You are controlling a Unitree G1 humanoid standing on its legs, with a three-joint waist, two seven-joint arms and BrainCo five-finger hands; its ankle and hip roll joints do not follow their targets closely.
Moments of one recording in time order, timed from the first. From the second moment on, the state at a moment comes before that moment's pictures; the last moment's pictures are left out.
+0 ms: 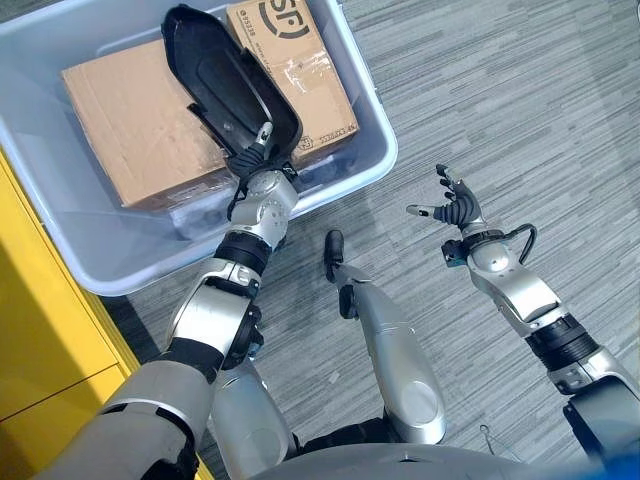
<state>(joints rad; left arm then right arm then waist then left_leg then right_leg) -0.96 0.26 -0.19 0.81 -0.83 0.02 0.92 -0.45 -0.53 0.41 0.10 0.29 0.28 -0.34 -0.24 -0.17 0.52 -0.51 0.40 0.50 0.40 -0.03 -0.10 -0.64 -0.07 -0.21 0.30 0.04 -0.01</state>
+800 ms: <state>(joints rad) -0.97 0.29 -0.18 0.85 -0.83 0.03 0.87 -0.43 -0.53 0.44 0.05 0.29 0.27 -0.36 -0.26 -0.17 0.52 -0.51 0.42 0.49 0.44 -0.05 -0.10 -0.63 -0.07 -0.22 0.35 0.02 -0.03</state>
